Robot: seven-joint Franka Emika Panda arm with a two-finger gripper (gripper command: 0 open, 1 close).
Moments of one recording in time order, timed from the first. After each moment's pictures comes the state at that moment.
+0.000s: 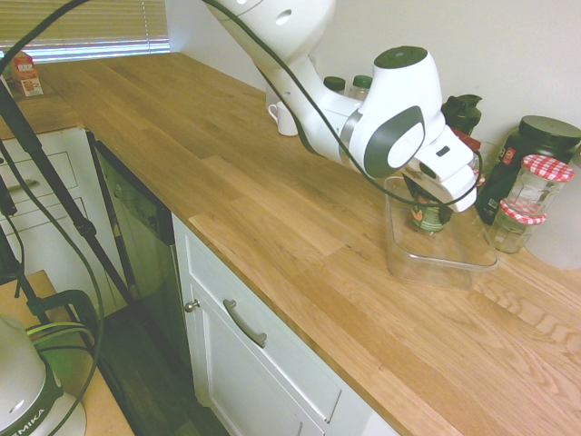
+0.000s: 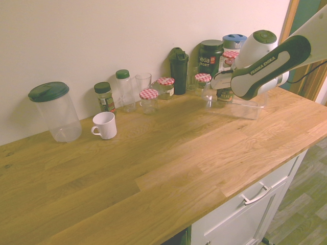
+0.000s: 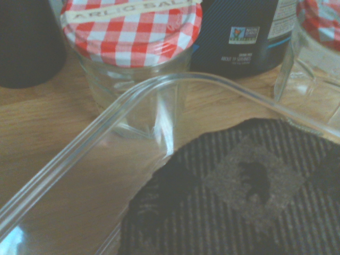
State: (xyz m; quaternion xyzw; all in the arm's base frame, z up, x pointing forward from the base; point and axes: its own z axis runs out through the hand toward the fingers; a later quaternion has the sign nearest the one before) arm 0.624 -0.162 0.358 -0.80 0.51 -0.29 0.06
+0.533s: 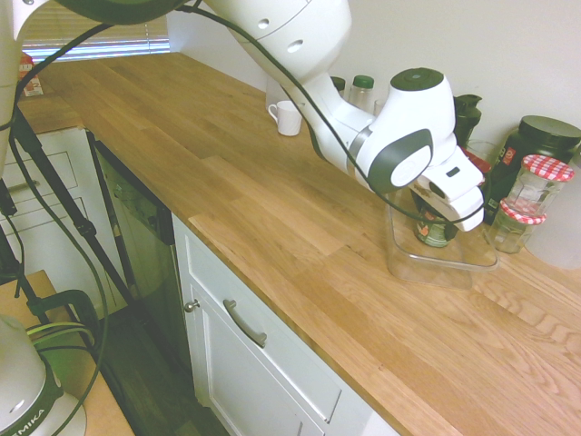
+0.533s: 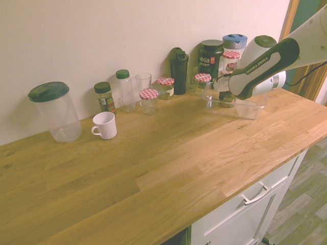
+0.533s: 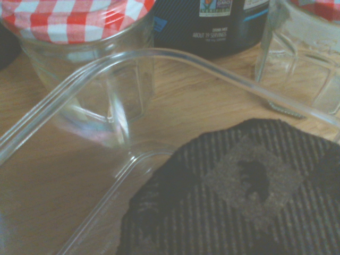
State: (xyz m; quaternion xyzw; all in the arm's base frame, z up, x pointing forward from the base) arm 0.627 -0.187 0.344 -0.80 0.53 -0.27 0.06
